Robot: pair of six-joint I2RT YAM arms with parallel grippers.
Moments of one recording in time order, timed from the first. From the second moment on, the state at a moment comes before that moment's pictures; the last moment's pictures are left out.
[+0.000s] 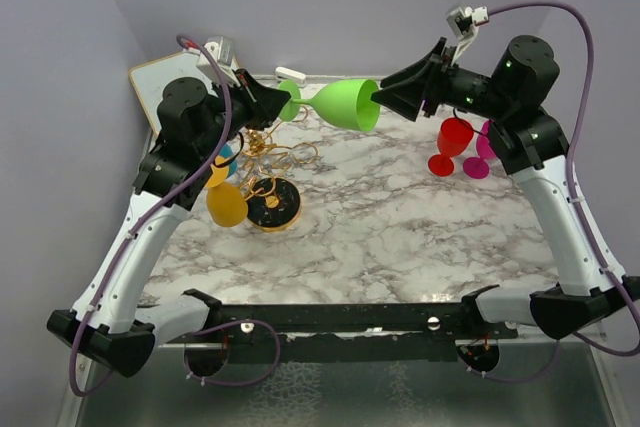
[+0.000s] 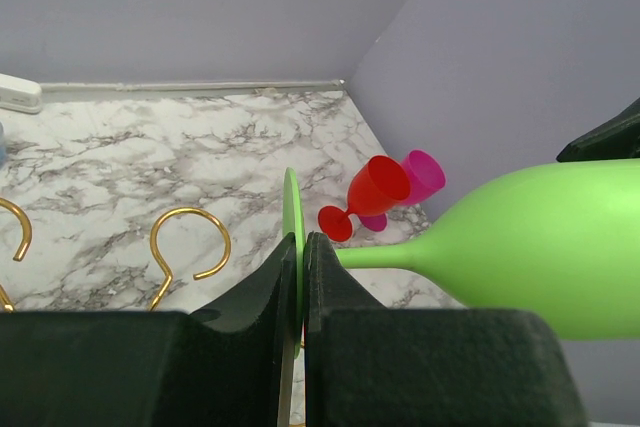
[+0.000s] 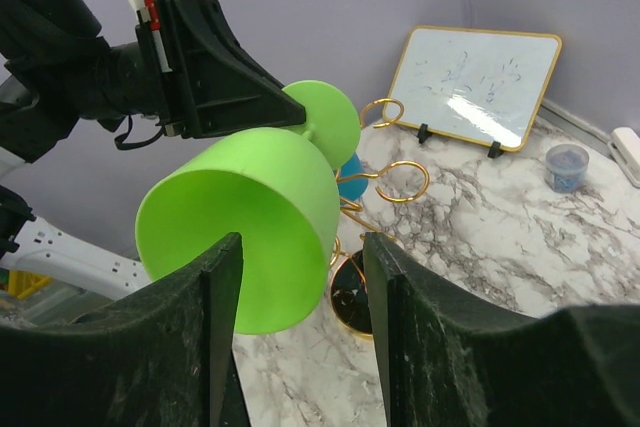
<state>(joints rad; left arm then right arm) -0.41 1.12 1.40 -0.31 0.21 -0.54 0.35 1.30 1.65 -0.28 -0.80 0.35</state>
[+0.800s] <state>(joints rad) -0.41 1.18 1.42 -0.29 0.25 -0.55 0.35 1.37 1.65 -0.30 -0.74 0.34</state>
